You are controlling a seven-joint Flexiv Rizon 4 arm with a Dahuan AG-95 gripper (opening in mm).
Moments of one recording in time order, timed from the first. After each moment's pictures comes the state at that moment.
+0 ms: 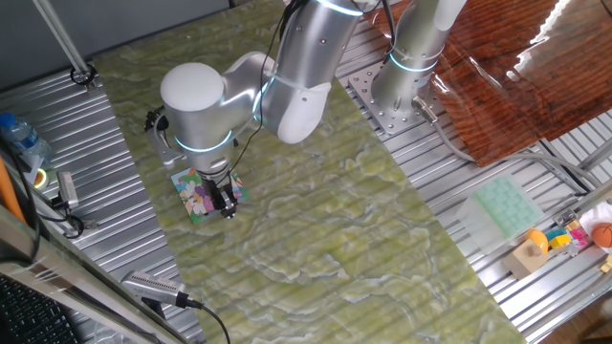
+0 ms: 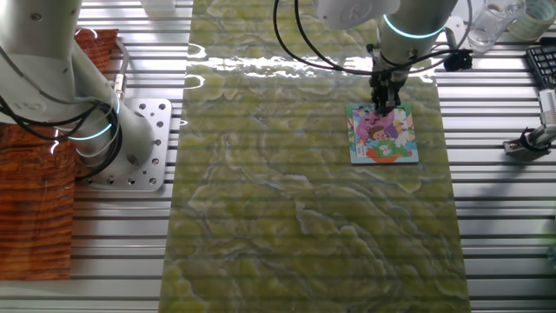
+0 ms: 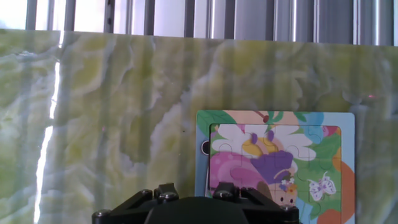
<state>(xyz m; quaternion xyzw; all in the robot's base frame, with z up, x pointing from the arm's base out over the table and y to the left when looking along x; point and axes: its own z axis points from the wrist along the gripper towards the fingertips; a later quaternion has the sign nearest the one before) 0.589 0.103 0.017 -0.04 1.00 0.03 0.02</state>
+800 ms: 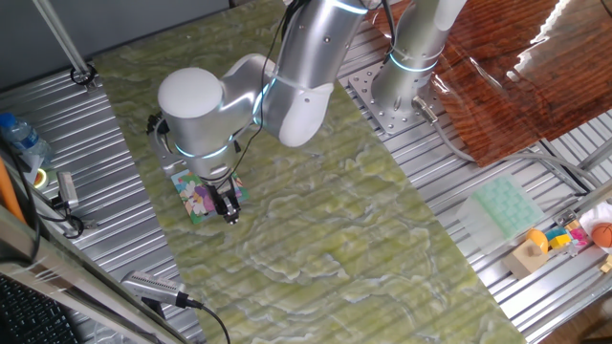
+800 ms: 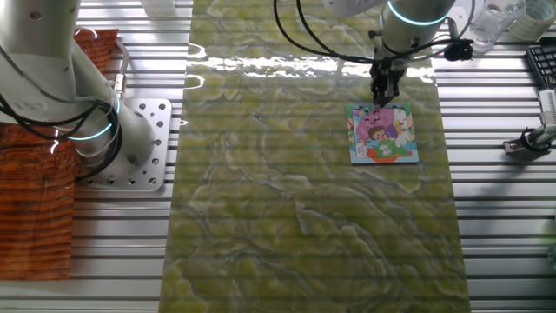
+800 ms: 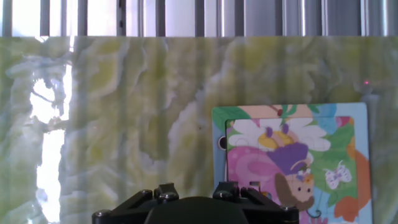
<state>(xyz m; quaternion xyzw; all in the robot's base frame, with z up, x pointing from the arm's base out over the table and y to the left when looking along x) 0.581 0.120 0.019 0.00 1.00 0.03 0.01</state>
